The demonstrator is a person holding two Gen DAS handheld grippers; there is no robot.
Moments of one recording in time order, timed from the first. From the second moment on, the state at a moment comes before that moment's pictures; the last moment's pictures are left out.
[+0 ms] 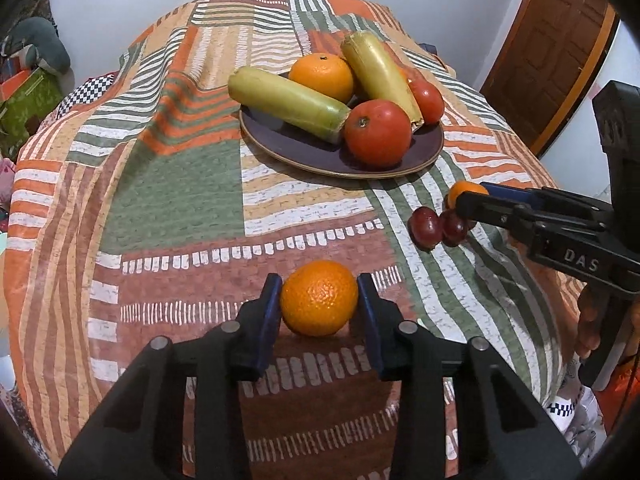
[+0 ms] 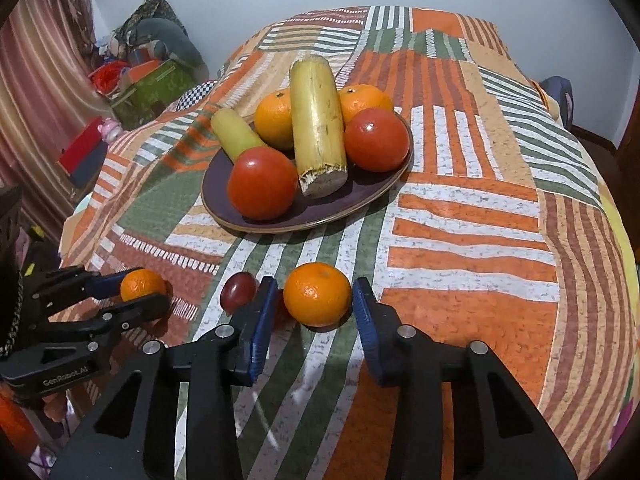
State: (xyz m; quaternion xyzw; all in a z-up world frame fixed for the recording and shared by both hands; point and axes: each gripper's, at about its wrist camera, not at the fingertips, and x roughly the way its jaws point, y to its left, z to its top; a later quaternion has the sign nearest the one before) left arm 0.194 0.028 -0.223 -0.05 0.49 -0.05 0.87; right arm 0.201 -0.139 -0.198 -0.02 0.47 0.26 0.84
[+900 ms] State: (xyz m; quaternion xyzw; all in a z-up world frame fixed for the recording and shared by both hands) left arm 0.266 0.042 -0.179 -0.06 0.43 -0.06 0.90; right arm 0.241 -0.134 -0.170 -0.02 0.42 0.26 0.87
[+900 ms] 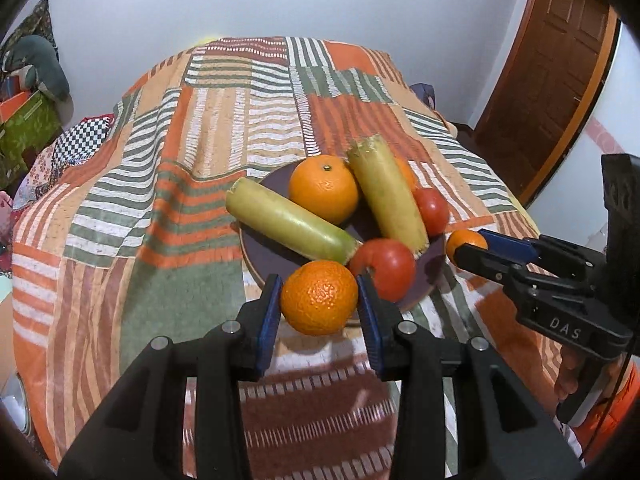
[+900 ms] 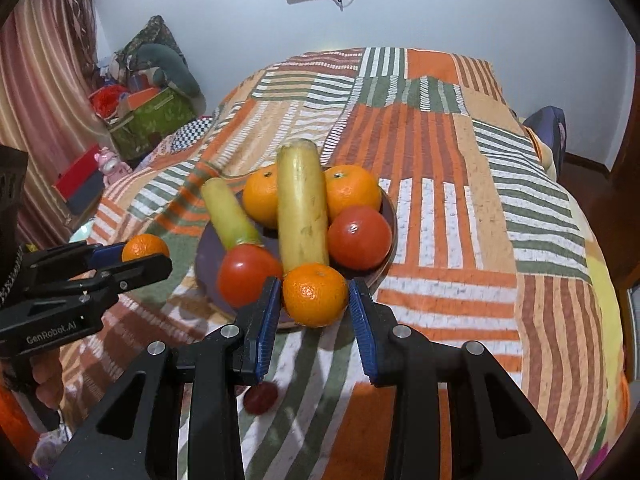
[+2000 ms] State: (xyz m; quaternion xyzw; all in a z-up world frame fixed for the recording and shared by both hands) left arm 0.258 0.043 -0.183 -0.05 0.45 -0.05 0.89; right arm 0.237 -0.137 -0.172 -0.06 0.43 0.25 0.87
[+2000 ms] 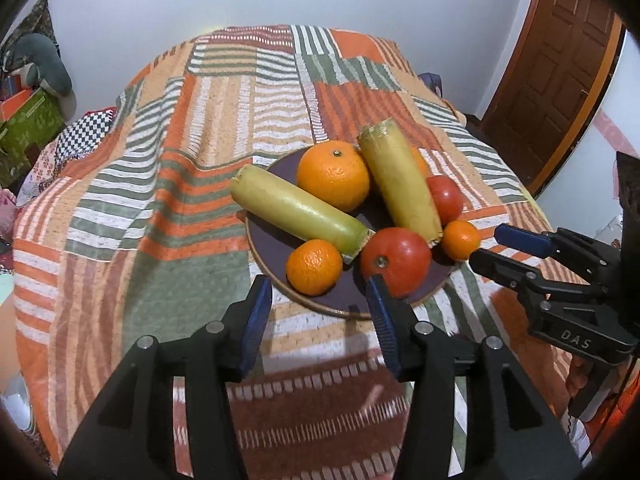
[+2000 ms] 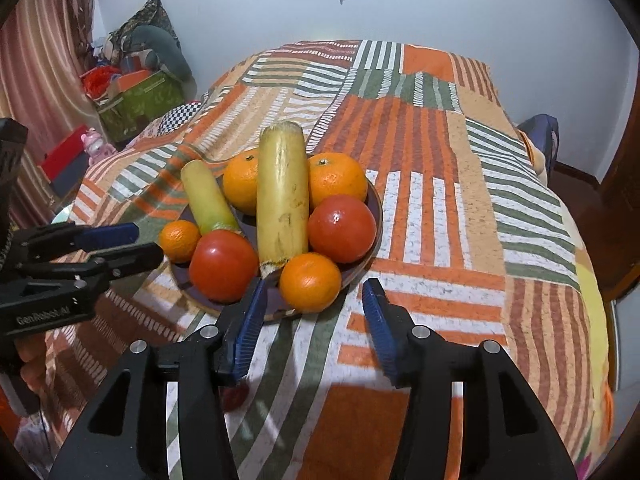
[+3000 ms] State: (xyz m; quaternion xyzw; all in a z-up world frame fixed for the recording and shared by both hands) left arm 0.215 -0.003 -0.202 -0.04 0.48 -0.12 0.87; right arm 0.189 -0.128 -0.196 -0.05 0.47 0.30 0.83
